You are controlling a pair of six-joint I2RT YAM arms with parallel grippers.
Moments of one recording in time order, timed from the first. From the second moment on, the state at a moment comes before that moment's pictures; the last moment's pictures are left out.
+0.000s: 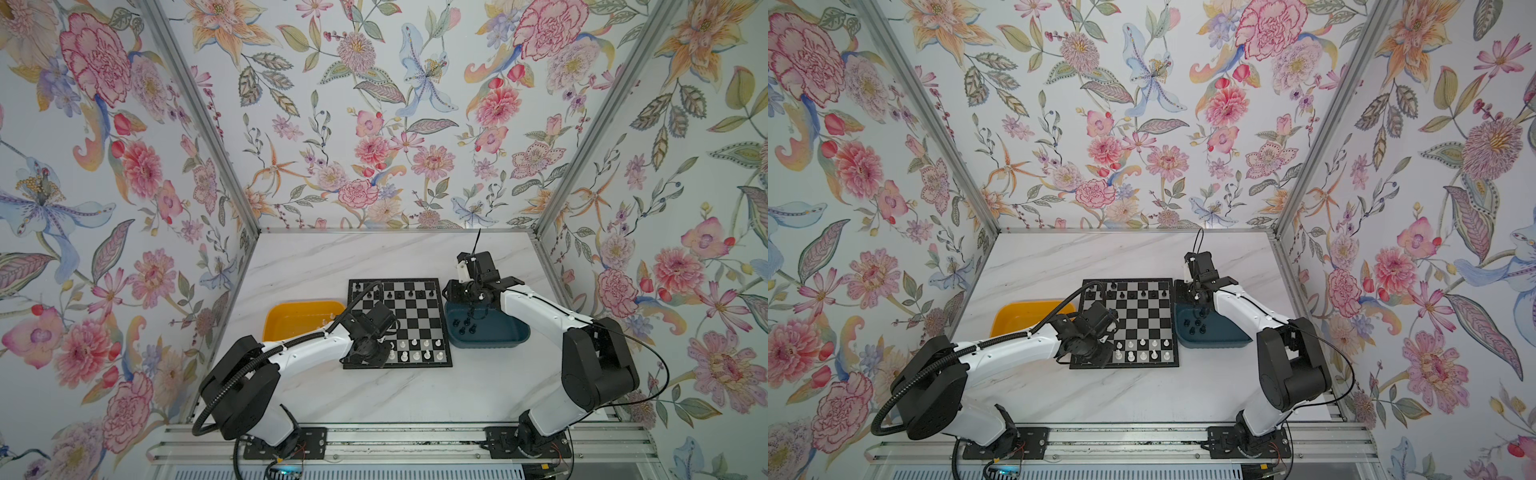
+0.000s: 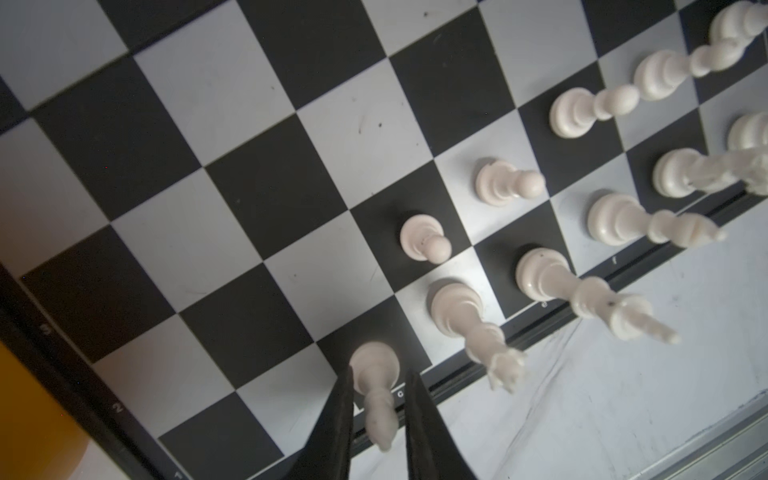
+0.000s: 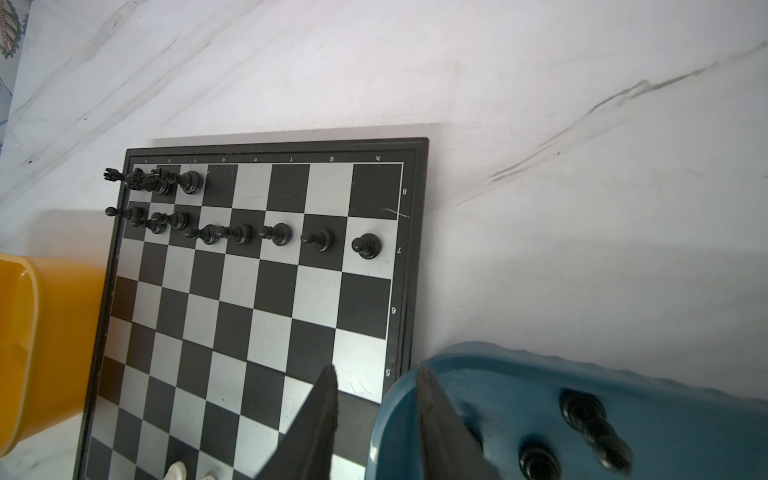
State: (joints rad) left arm -0.84 1.52 0.90 -0.63 0.02 -0.35; right arm 0.37 1.62 1.08 -0.38 -0.17 0.36
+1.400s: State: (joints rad) left arm -0.56 1.10 0.85 -0.81 -0.19 -0.38; right arm 0.37 1.61 1.08 -0.38 -0.16 0.36
